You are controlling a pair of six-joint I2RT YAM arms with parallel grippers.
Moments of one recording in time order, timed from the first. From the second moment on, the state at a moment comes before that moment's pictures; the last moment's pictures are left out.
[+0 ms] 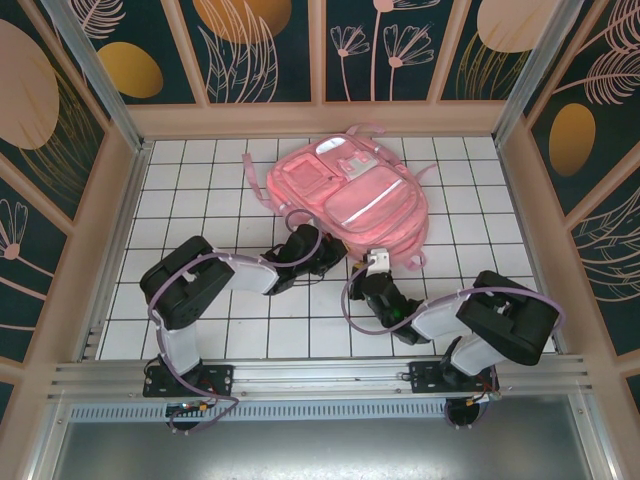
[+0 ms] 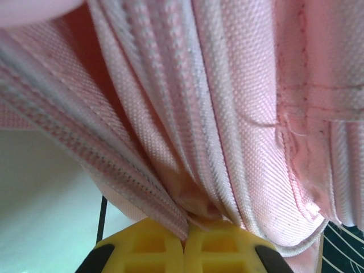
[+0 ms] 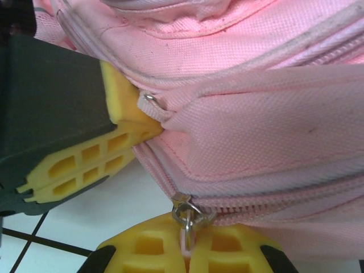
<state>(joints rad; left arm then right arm) -0.83 1.86 0.83 0.52 0.10 -1.33 0.97 1.47 0.23 0.74 0.52 0.52</state>
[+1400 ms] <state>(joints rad) -0.74 1.12 0.43 0.17 0.00 -1.22 0.95 1.61 0.40 0.77 0.19 0.49</state>
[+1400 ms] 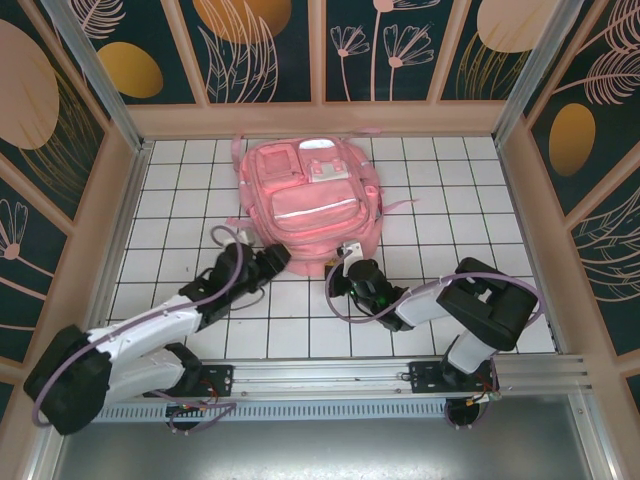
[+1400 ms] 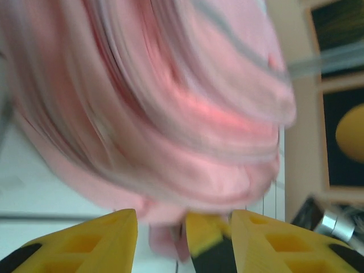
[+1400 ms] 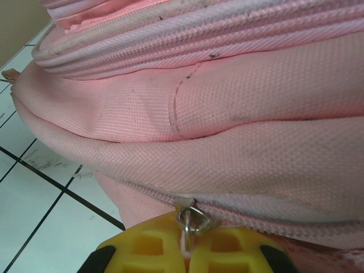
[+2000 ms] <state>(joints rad) -0.81 1.41 0.55 0.26 -0.07 -1.40 1.03 1.64 0.44 0.76 0.22 0.44</state>
